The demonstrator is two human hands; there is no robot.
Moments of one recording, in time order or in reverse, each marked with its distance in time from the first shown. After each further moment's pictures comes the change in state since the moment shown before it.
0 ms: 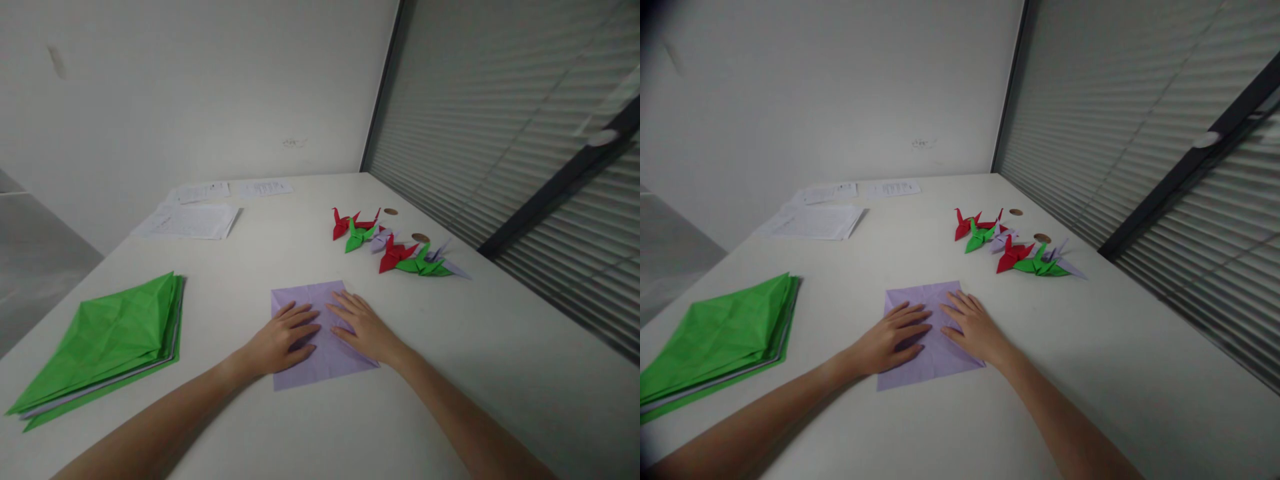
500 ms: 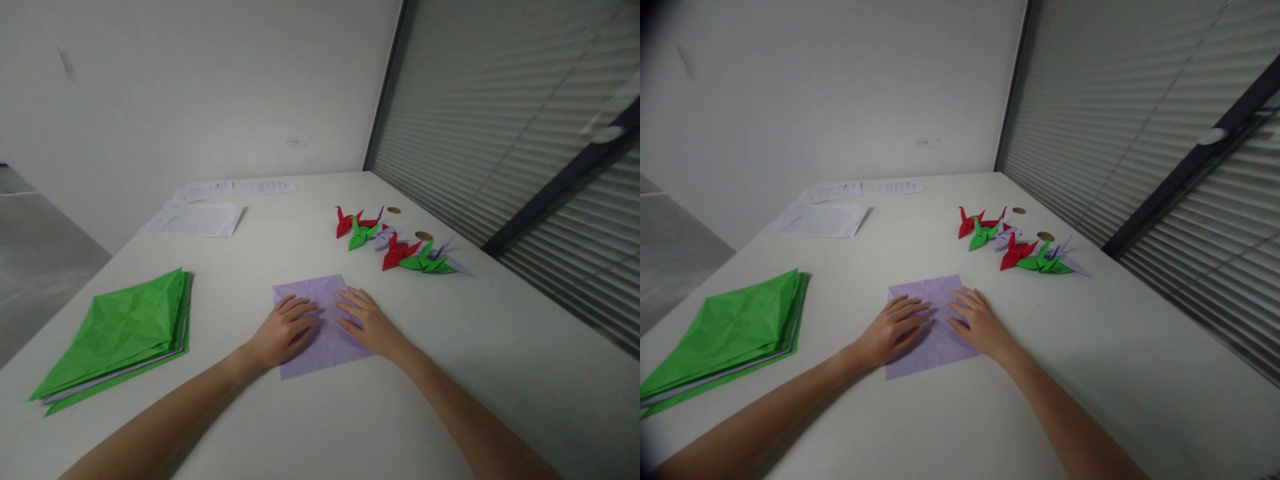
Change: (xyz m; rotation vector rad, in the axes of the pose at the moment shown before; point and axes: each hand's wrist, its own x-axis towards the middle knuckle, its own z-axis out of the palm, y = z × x) left_hand -0.005 -0.003 -0.001 0.084 0.221 0.038; right_hand -0.003 0.000 0.004 0.077 0.205 -0.035
